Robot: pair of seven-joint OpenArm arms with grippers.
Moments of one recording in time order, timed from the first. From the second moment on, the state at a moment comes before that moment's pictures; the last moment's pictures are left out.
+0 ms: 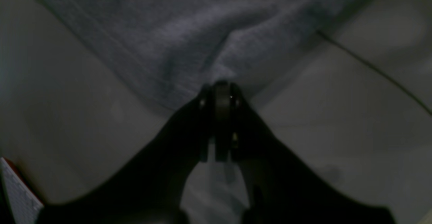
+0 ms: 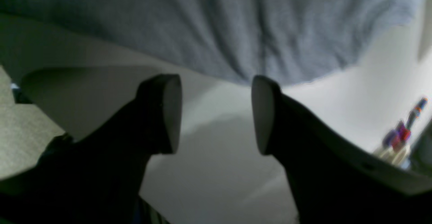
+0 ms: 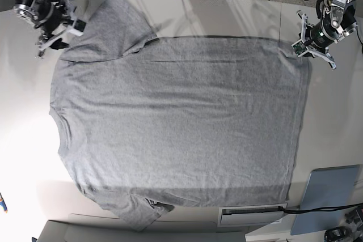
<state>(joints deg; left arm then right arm) 24.6 -35.8 -4.3 88.8 18.3 -39.4 7.5 -39.3 42.8 6.0 113.6 -21.0 38.4 -24.6</state>
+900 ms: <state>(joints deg) 24.7 -35.7 -4.2 88.8 18.1 -37.3 7.8 -35.9 43.5 -1.3 112.3 -20.9 38.1 -23.4</state>
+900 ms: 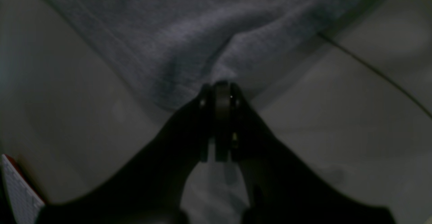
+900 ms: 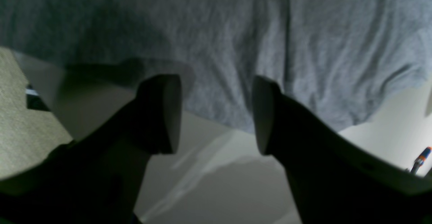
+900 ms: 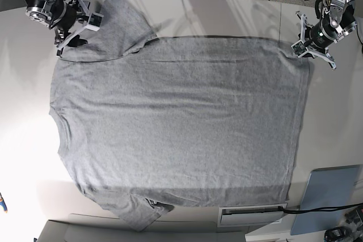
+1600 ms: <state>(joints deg) 24.7 -35.7 -4.2 88.8 18.1 -37.3 7.9 -30.2 43.6 -6.3 106.9 -22.6 39.4 -19.2</state>
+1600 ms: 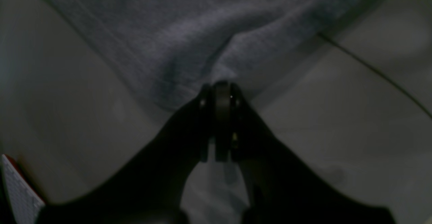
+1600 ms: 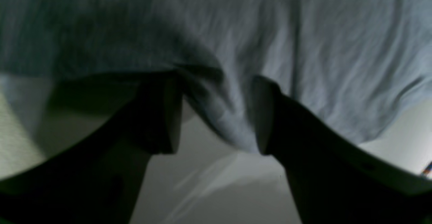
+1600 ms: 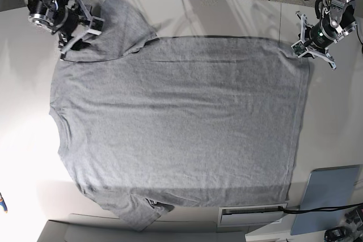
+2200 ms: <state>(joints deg) 24.7 -35.7 -4.2 88.8 18.1 -37.5 7.8 -20.3 43.4 -15.5 100.9 -24.2 35.1 -22.6</state>
